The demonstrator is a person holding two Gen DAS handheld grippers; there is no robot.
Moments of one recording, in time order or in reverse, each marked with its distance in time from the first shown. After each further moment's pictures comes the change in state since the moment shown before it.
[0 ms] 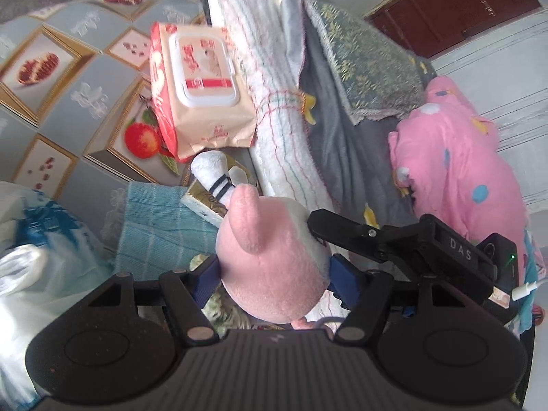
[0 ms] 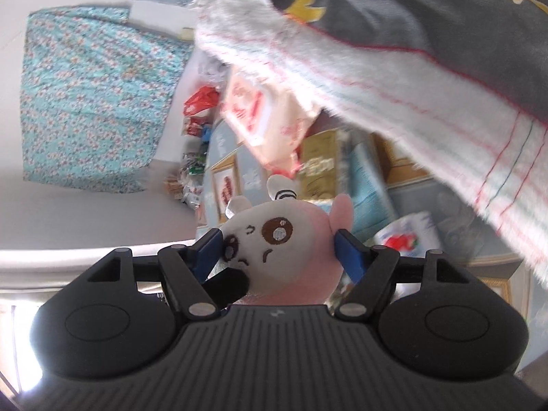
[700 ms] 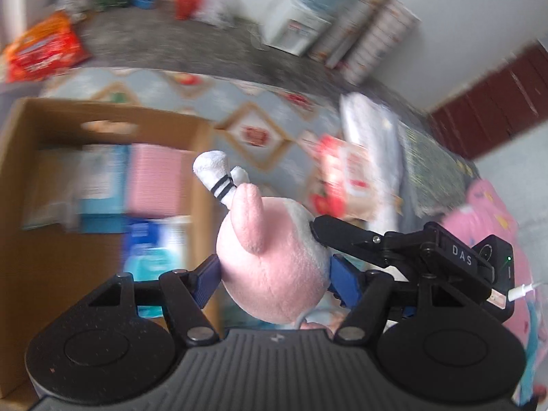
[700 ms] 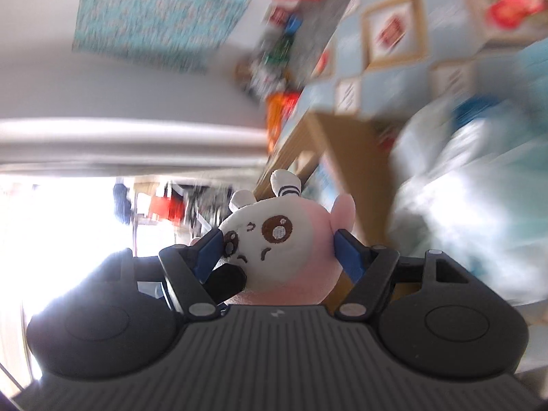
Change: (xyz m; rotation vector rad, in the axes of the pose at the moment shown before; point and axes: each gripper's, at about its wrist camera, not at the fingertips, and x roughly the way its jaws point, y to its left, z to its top) left arm -0.267 0.160 -0.080 -0.245 -0.258 0.182; right arm 0.132 0.196 -0.206 -0.229 0.366 0.144
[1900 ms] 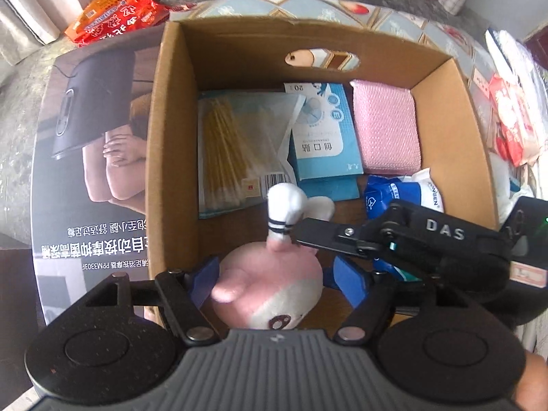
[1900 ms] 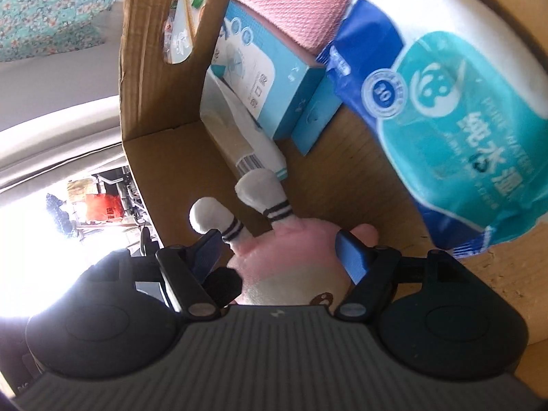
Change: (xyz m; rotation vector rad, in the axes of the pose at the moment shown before) left arm 0.050 0.183 0.029 0.098 0.238 0.343; right arm 0.232 -0.052 -0.079 0.275 0.097 -0.210
